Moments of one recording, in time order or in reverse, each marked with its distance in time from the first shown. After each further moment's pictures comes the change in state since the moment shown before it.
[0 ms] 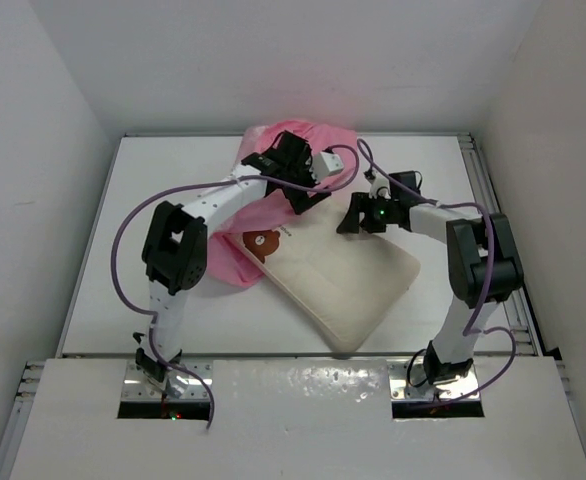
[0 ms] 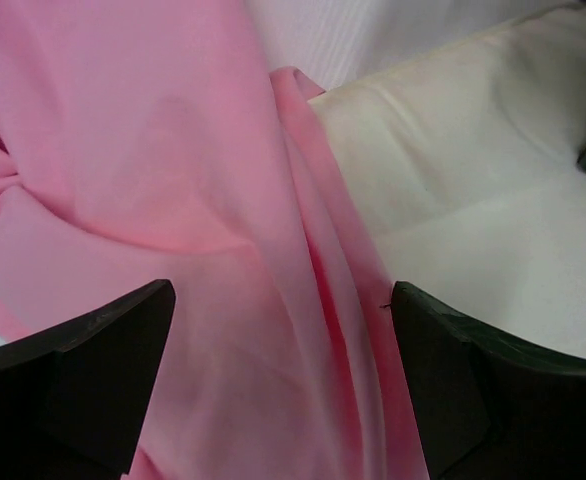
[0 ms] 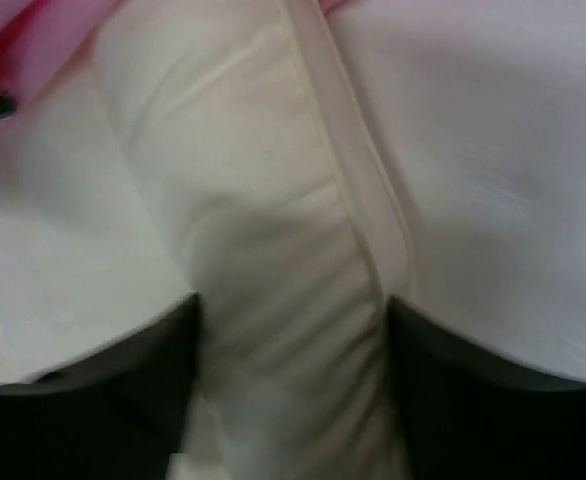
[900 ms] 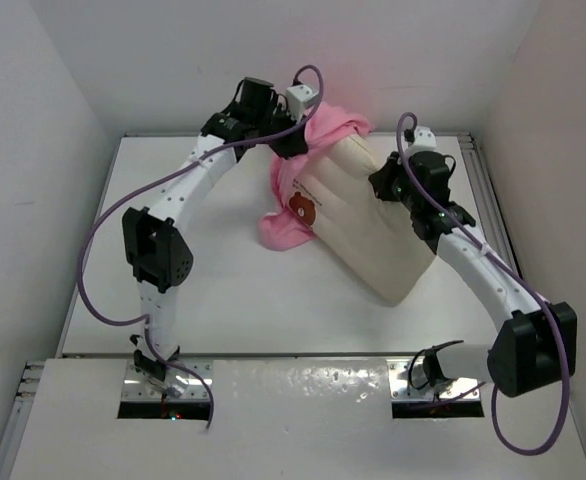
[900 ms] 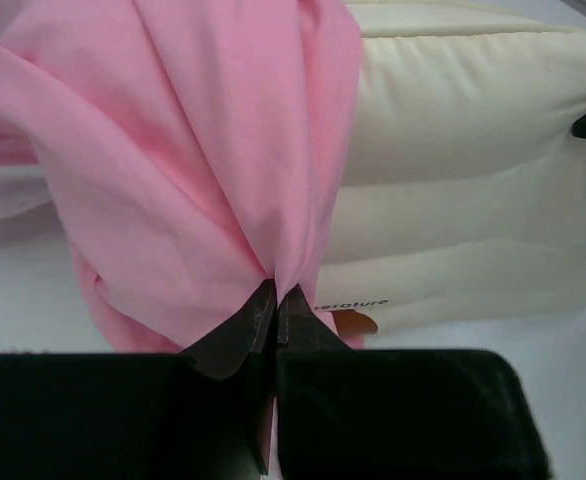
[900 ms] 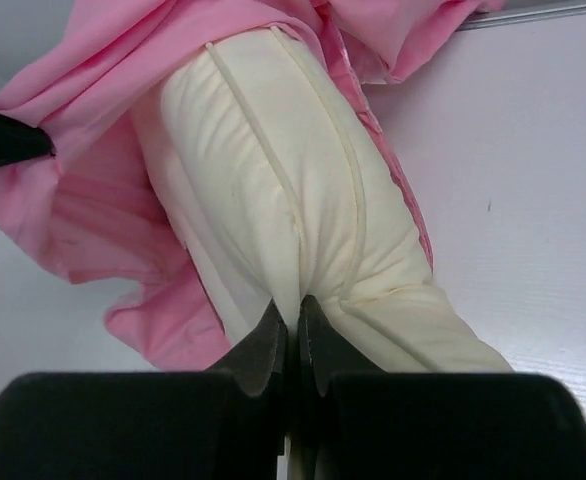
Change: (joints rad) left arm 0.120 -0.027 0.334 -0.084 0.284 -0.358; right arm 0.082 -0.512 -0.004 0.047 0.517 0.183
